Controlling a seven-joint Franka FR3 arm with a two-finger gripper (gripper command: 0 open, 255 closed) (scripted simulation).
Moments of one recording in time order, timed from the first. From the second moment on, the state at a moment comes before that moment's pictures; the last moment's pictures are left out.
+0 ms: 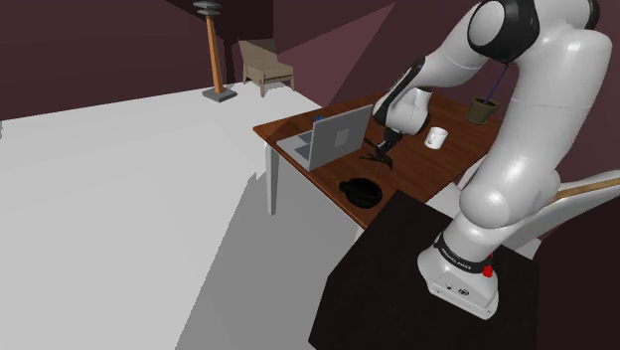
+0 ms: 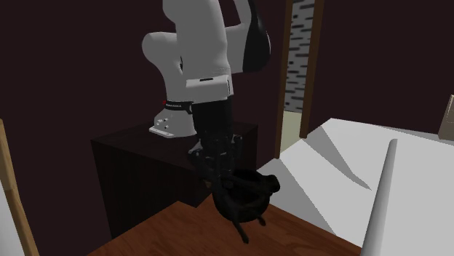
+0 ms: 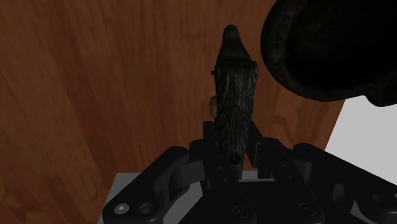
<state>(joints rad) -0.39 0.25 -0.27 -2.48 0.53 2.90 -0.92</state>
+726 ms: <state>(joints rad) -0.27 0.05 -0.38 -2.62 0.26 2.86 -0.67</state>
